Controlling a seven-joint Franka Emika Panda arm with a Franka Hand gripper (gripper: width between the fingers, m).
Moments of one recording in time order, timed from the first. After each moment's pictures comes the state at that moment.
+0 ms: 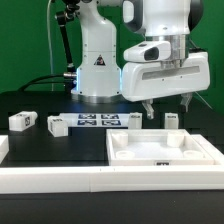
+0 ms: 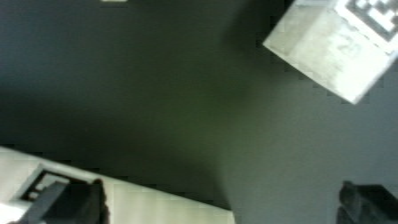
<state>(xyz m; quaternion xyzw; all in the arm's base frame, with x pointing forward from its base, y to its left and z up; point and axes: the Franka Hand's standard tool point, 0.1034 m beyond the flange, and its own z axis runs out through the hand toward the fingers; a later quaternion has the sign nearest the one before) 0.433 0.120 0.046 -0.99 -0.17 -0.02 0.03</state>
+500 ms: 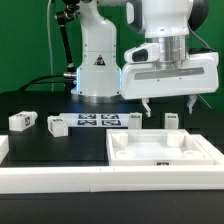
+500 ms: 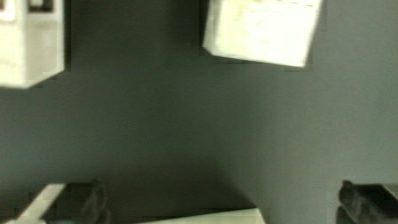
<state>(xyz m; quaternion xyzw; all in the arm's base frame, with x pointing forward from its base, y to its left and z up) 0.429 0.125 0.045 -1.00 0.07 -0.01 0.05</state>
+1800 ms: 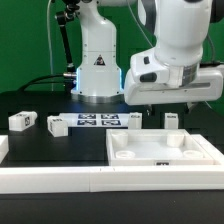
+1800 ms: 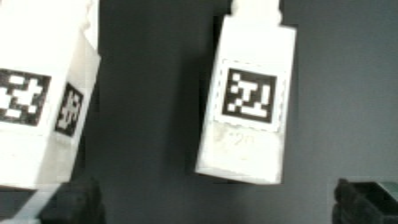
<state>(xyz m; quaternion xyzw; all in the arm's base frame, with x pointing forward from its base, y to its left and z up) 0.409 0.133 0.037 -0.95 0.01 0.30 0.05</state>
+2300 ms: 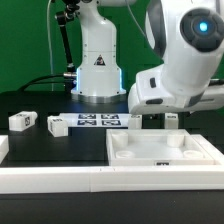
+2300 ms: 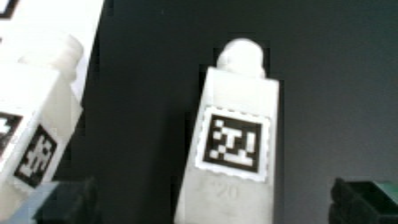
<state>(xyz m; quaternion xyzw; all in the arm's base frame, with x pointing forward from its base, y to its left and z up) 0.394 0.140 0.025 -0.90 0.00 0.44 0.05</state>
